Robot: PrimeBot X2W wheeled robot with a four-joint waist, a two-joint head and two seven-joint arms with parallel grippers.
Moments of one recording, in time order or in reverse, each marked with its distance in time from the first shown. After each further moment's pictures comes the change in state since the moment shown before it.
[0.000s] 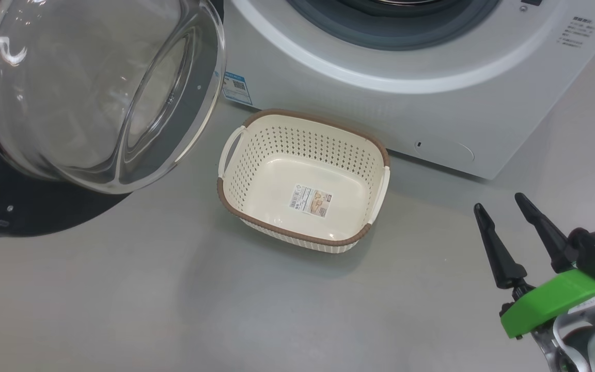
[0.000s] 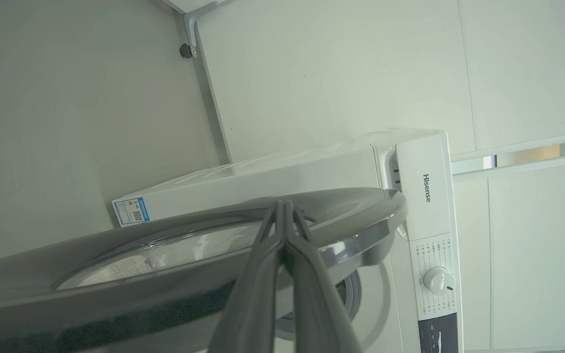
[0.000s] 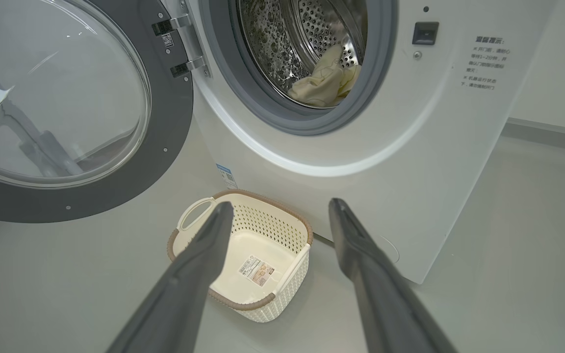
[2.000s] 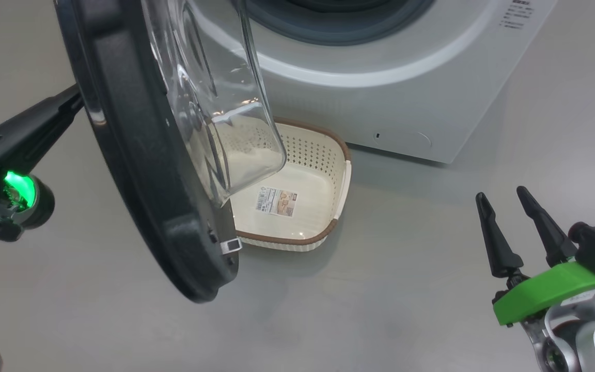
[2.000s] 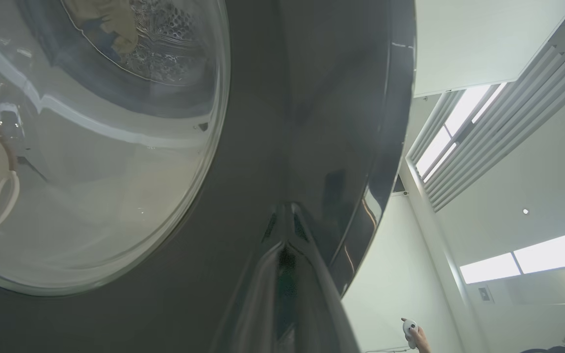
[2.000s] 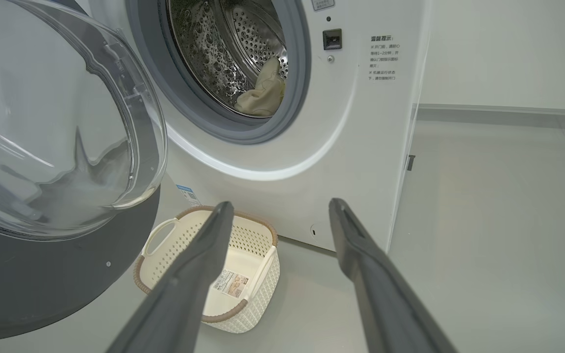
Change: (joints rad) left arm 0.246 -0.284 -0.147 -0.602 -0.244 0.067 0.340; right arm -0.036 0.031 0.007 0.055 0.031 0.000 -0.046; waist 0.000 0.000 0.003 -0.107
